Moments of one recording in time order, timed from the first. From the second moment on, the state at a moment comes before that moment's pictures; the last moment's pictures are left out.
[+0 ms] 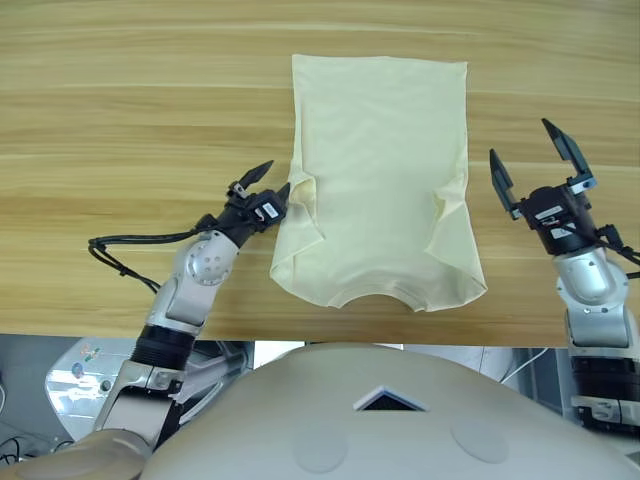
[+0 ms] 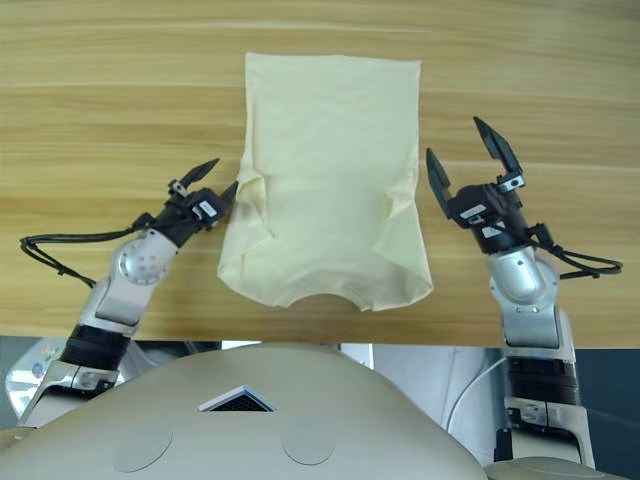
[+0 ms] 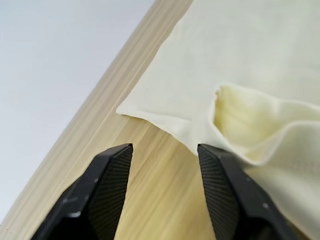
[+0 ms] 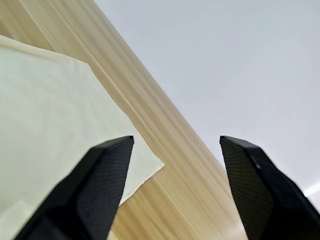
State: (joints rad) left arm 0.13 0.42 -0.26 0.00 0.46 -0.20 -0.25; right arm 0.30 -0.59 -0.12 -0.06 -0.19 -0.57 0.19
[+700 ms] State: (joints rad) left arm -0.06 0.39 -0.40 0.25 0.52 -0.30 -0.23; right arm 0.29 -0.56 -0.13 -0.07 -0.24 -0.57 0.19
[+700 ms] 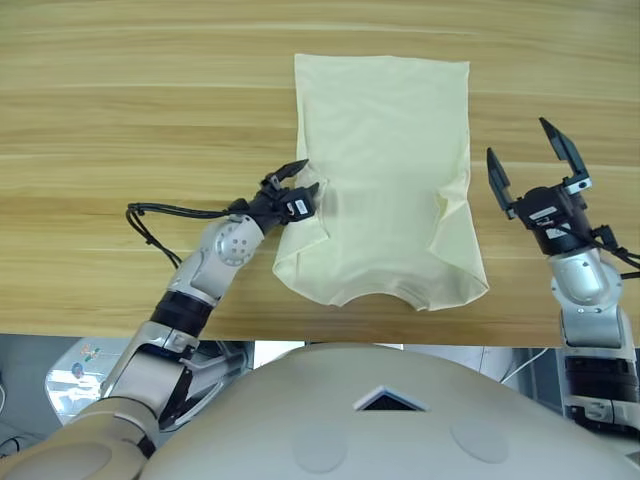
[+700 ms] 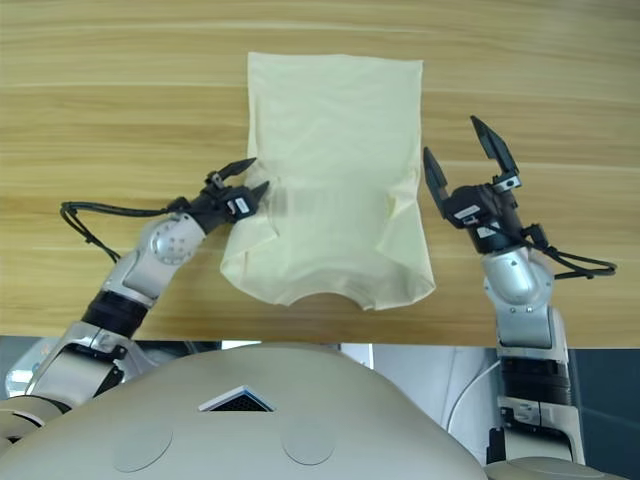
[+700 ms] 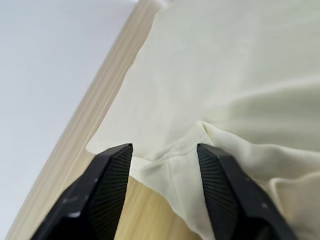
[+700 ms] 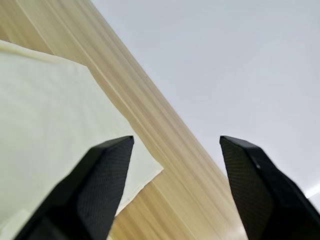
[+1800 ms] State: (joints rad) left arm 0.38 0.99 -0.27 -0.13 0.62 -0.71 -0.34; right arm 0.63 -0.90 -0.06 0.02 -0.61 -0.69 0.14
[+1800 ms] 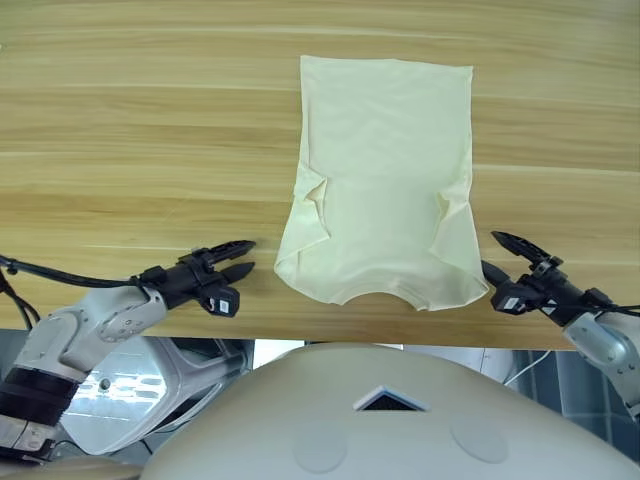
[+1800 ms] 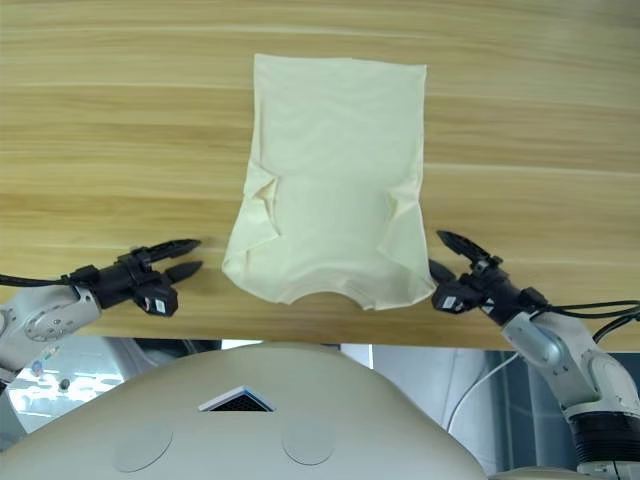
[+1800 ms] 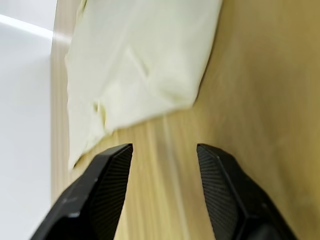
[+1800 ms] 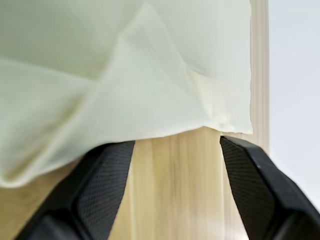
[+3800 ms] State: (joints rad) left arm -0.08 0.87 -0.55 0.22 0.51 -0.95 -0.51; right arm 0.63 -1.09 0.08 0.03 -0.61 -0.83 0.06
